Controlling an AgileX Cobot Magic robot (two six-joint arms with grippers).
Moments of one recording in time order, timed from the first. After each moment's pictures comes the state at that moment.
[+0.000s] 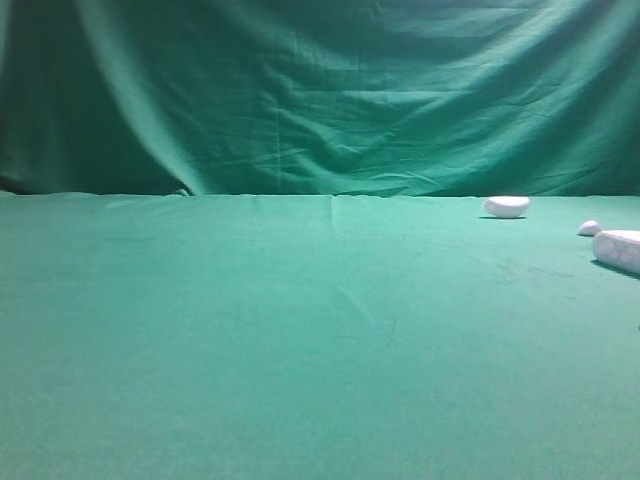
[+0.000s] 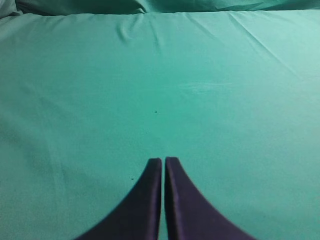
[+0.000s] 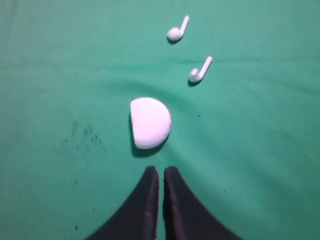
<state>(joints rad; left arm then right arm) -0.14 -0.01 0.02 -0.06 0.34 0.04 0.16 1.20 -0.76 0.02 0.67 -0.06</state>
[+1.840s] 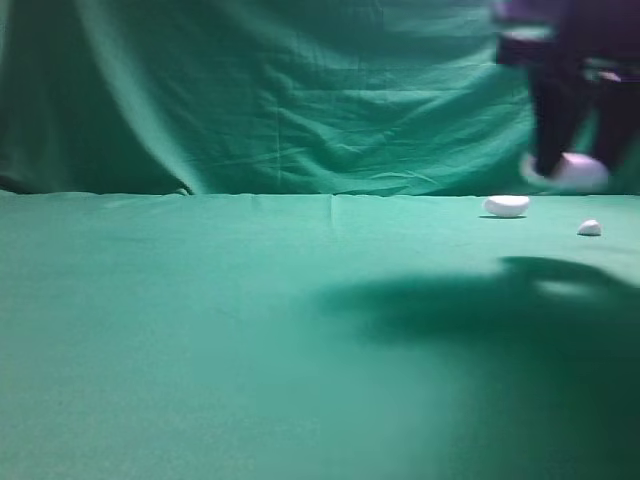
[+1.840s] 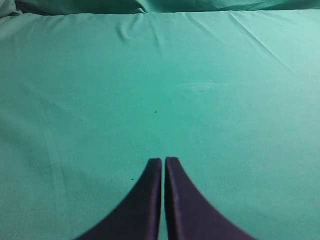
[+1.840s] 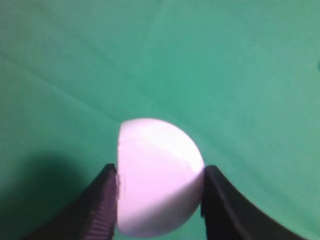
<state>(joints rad) -0.14 -0.01 0.02 -0.06 0.34 0.04 0.61 1.95 -1.64 -0.03 0.86 -0.08</state>
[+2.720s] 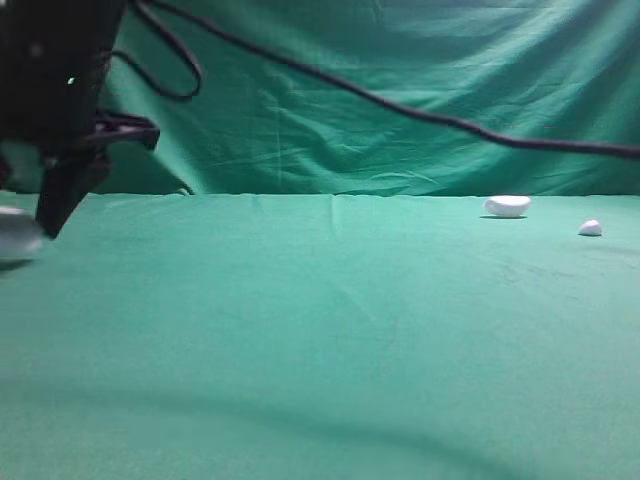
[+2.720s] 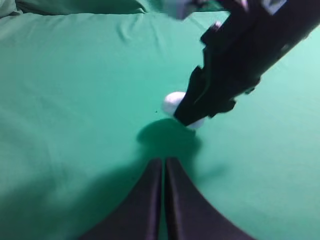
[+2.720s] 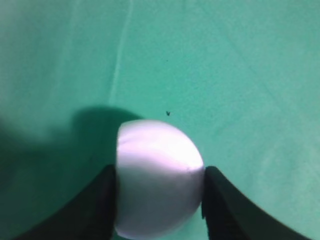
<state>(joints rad) -0.14 -0.01 0.02 -0.06 0.34 0.04 0.96 2.46 -2.19 -0.01 0.86 -0.09</state>
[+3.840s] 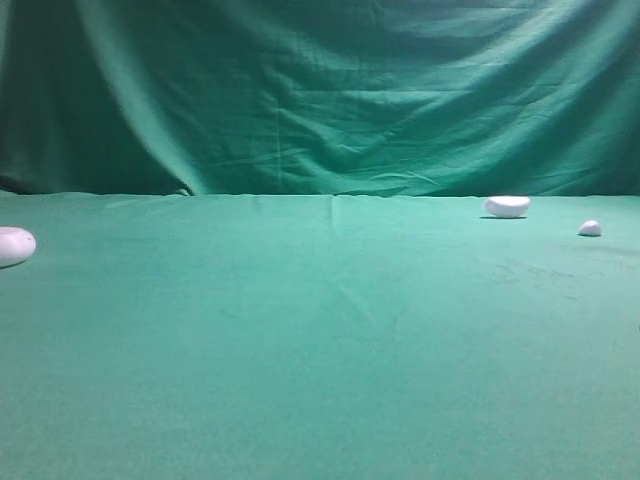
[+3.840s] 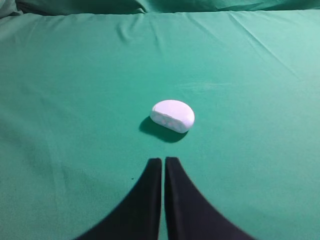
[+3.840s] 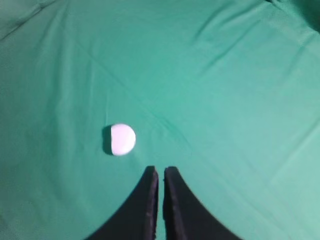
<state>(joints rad) -0.14 -0.01 0.02 -0.06 0.34 0.04 0.83 1.70 -2.02 -0.06 1.26 0.05</state>
